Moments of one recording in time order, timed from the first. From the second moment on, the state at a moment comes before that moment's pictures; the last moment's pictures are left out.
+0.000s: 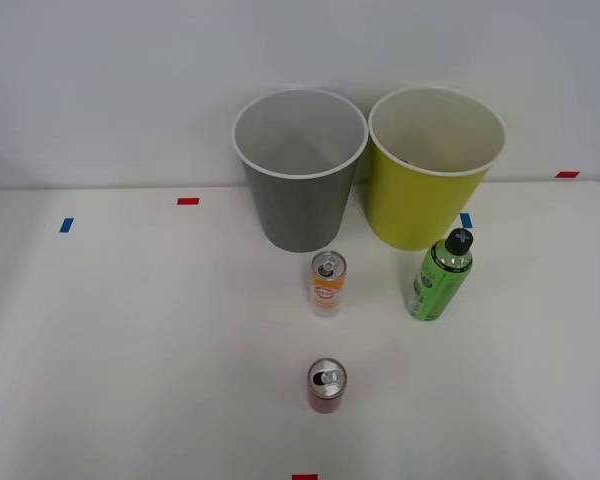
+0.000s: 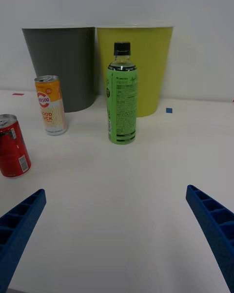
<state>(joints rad) 1.19 -0.16 0.00 -1.91 0.45 -0.96 1.06</state>
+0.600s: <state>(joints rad) 1.19 -0.16 0.00 -1.91 0.45 -0.96 1.06</state>
